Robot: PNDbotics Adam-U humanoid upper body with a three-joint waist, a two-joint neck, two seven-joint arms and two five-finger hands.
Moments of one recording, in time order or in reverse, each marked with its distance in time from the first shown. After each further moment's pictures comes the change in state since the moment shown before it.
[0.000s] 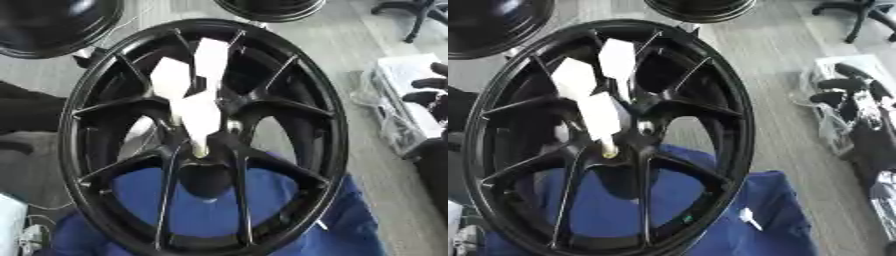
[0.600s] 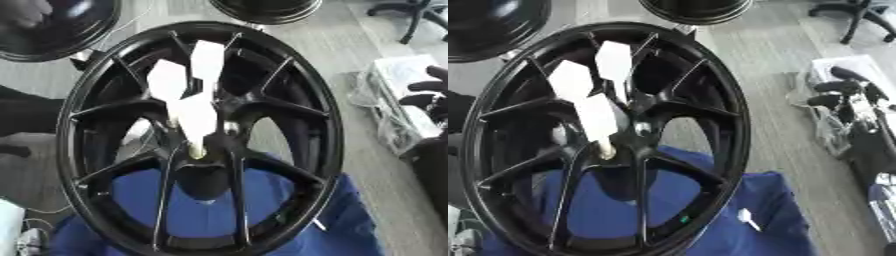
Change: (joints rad) left arm -0.172 -0.053 -0.198 0.025 -0.119 0.060 -0.459; right arm 0.010 -0.010 0.006 0.000 0.005 -0.001 0.001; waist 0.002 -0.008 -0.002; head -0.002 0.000
